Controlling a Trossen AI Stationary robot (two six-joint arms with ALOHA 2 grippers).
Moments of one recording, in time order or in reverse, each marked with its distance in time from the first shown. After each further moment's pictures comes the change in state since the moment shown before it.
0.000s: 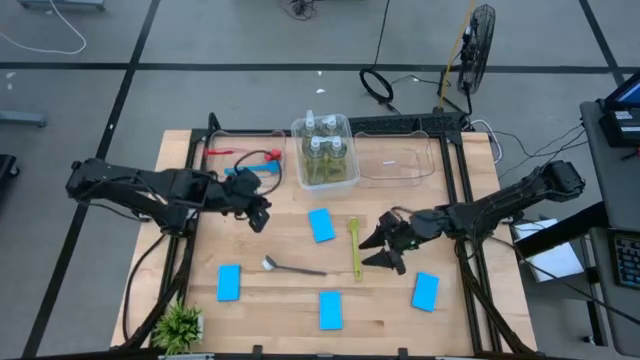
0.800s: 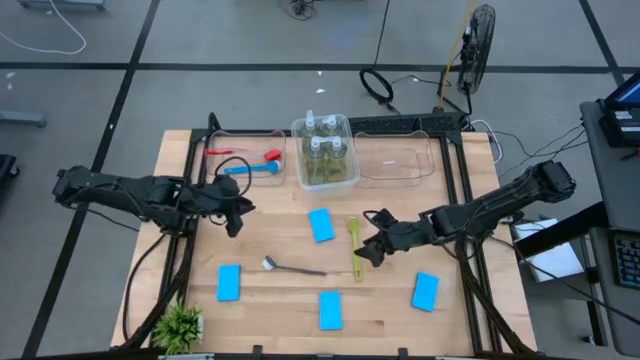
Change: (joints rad) left arm 0.006 -0.370 -0.362 0.152 0.028 0.257; right arm 0.033 0.131 0.198 -0.443 0.233 0.441
